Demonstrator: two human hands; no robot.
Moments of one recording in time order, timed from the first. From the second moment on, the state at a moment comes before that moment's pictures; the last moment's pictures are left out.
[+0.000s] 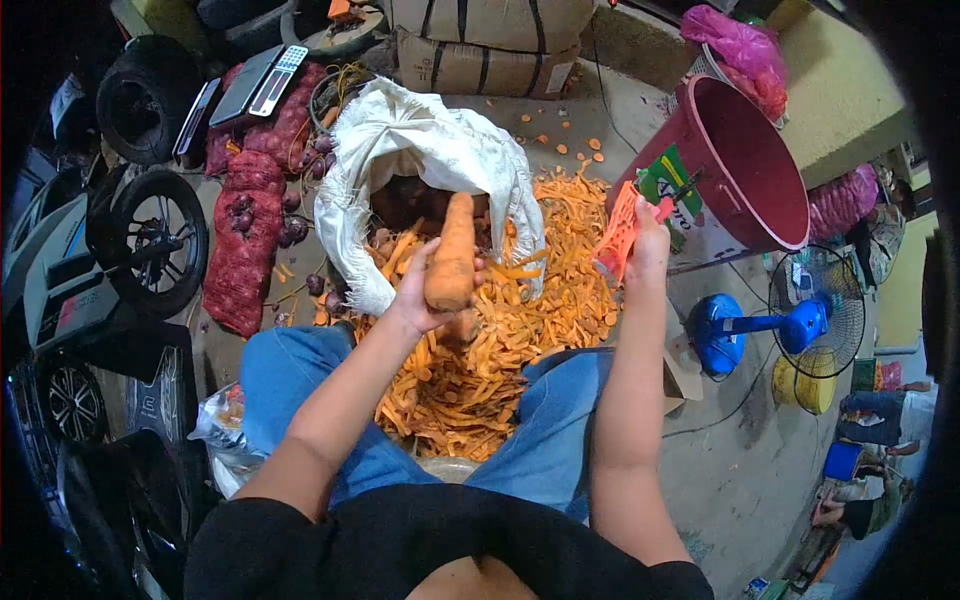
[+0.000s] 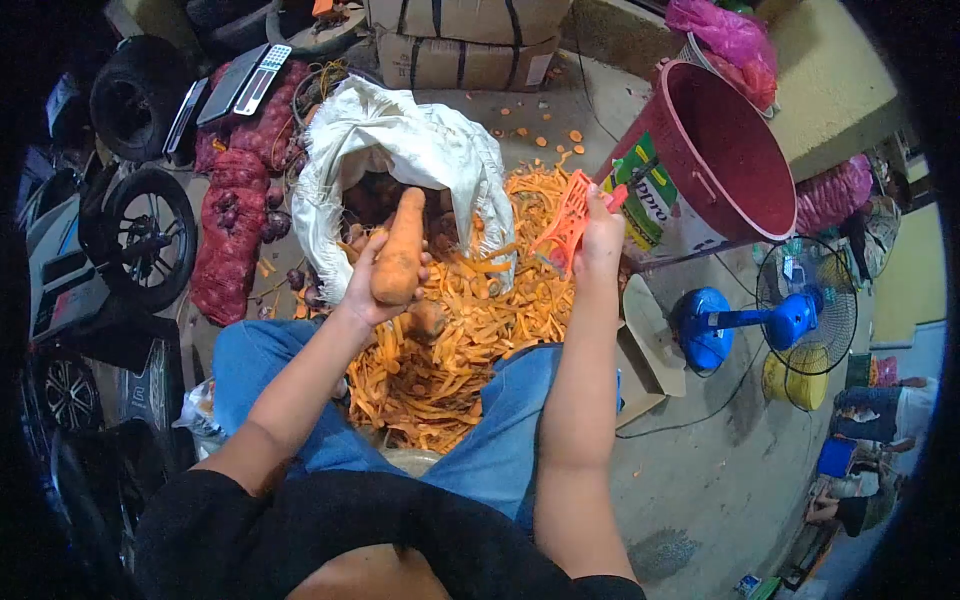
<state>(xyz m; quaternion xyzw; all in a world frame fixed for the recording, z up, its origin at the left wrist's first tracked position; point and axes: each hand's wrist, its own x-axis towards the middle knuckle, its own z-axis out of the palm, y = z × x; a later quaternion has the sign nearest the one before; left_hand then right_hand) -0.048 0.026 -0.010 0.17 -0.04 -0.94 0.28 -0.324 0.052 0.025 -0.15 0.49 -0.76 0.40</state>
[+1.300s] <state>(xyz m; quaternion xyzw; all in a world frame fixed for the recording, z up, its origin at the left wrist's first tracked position) -0.048 0.003 0.014 0.19 -0.12 -0.94 0.26 -0.217 0.002 0.051 -0.13 0.53 -0.76 0.37</state>
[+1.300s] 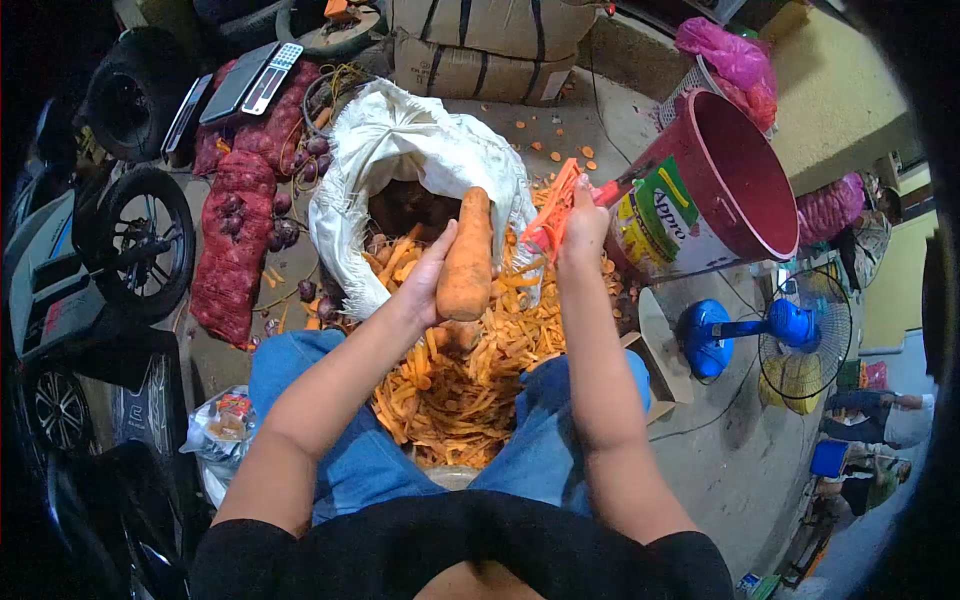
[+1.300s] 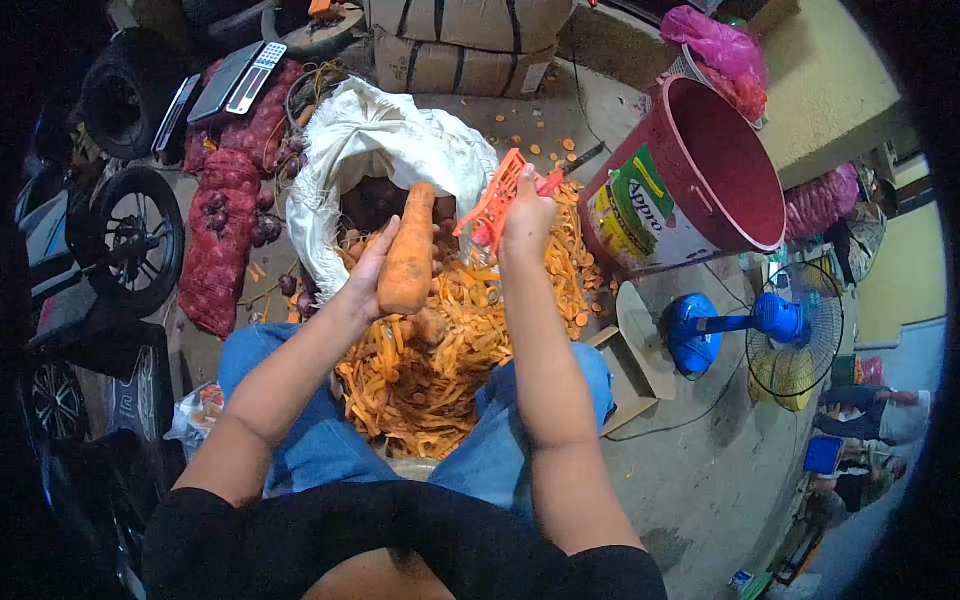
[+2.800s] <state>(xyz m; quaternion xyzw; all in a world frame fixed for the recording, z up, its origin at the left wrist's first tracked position) -0.055 0.029 0.034 0.24 -0.31 -0.92 0.05 -0.261 -0.018 0.013 -0.24 0.78 -0.57 0.02</state>
